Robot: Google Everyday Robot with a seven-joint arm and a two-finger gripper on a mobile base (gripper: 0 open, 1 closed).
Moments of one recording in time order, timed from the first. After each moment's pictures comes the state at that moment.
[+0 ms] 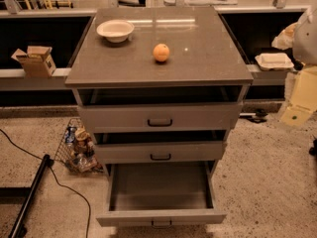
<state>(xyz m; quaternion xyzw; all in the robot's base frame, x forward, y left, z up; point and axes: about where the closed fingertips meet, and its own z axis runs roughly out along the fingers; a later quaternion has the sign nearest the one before) 0.438 -0.216 0.977 -0.60 0.78 -0.04 0.16</state>
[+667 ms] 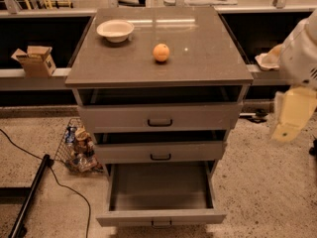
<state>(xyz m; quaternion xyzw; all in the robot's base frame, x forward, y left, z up) 0.435 -0.212 0.945 -0.62 0.77 -0.03 0.14</state>
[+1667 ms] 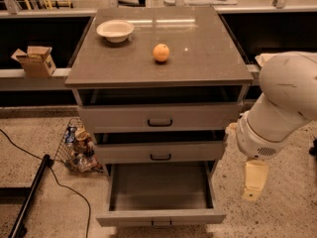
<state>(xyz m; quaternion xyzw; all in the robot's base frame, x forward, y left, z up) 0.403 -0.189 0.764 -0.68 0.73 0.05 0.06</state>
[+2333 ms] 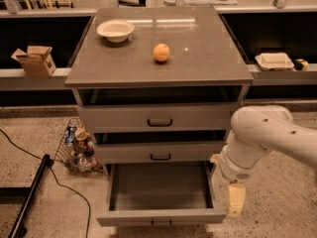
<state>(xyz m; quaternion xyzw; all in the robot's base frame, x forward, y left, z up) 0.413 -0.188 0.619 -0.71 0.70 0.10 0.02</state>
